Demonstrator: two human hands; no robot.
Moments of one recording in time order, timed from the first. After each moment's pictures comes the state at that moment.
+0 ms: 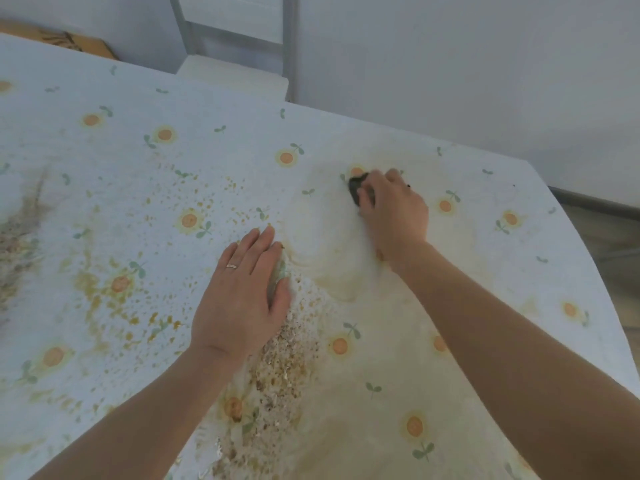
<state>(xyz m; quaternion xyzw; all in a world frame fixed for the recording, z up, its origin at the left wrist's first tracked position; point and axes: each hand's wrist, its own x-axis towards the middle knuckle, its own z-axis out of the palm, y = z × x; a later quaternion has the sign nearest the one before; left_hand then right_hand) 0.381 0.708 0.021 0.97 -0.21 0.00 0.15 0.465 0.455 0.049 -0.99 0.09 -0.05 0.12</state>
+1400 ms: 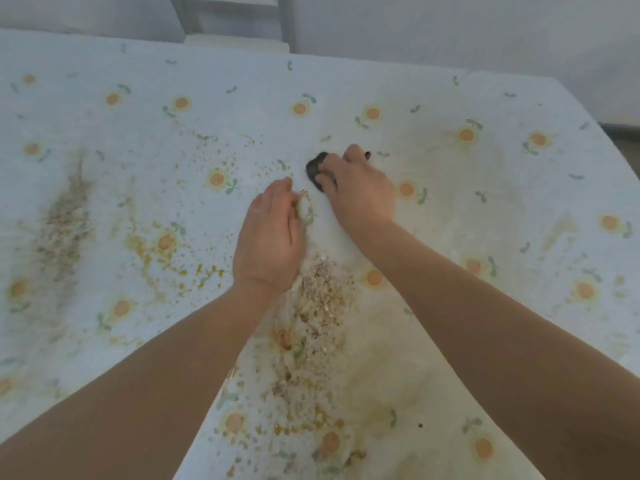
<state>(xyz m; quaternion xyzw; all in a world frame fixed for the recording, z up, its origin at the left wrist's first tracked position) 0.382 0.705 0.033 0.95 -0.14 -0.01 0.28 0.416 0.545 0.043 -0.99 0.06 -0.04 0.14</state>
